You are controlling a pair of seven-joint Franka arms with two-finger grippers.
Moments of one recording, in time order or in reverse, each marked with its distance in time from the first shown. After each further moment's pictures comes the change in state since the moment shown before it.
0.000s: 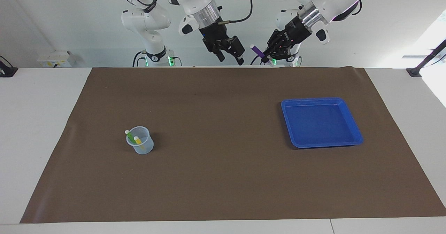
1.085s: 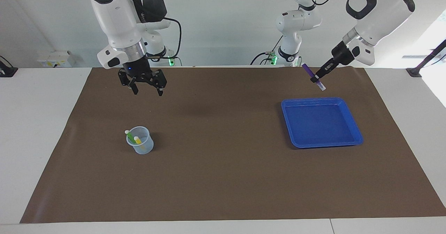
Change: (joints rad) left arm 0.317 0.163 0.008 0.001 0.458 -0.096 1.277; right arm -0.010 -0.039 -0.399 -0.180 -0.339 -0.073 -0.953
